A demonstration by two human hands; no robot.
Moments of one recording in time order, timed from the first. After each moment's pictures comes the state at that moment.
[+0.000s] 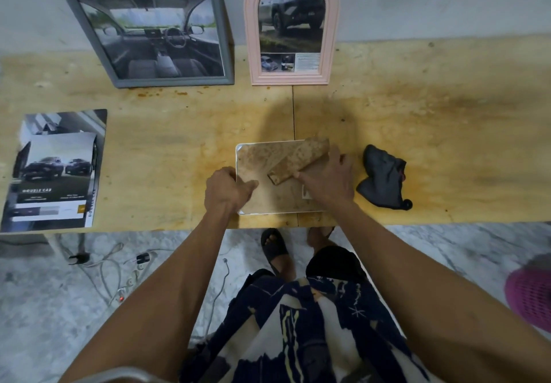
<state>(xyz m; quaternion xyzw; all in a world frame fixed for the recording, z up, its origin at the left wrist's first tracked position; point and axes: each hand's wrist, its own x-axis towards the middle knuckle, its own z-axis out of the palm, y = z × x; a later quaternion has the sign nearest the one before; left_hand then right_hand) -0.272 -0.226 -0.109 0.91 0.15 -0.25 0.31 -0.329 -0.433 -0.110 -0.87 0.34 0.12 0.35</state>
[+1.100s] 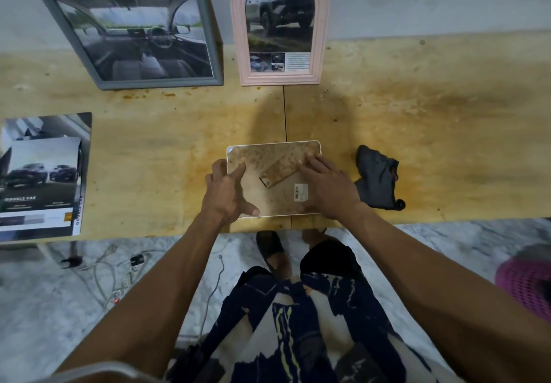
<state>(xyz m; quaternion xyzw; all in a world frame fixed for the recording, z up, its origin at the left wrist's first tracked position) -0.266 -0.225 -0.132 0.94 -0.12 -0.29 0.14 -0.337 -0.465 -0.109 -0.96 0.03 0.26 0.12</state>
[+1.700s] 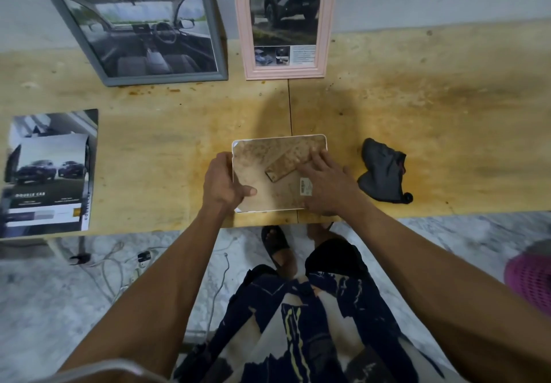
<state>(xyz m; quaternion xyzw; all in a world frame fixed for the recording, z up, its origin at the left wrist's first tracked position) -0.263 -0.216 -0.123 0.91 0.03 -0.23 0.35 -0.339 -0.451 -0.110 -0.95 0.03 0.29 0.12</state>
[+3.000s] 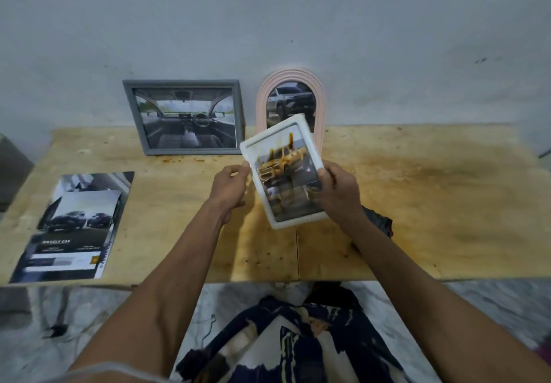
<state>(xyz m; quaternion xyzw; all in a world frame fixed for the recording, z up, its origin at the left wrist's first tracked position) -0.213 -0.247 -0.004 0.77 0.15 -0.22 0.58 -0.295 -0.450 -0.015 -0.87 0.15 -0.16 0.45</state>
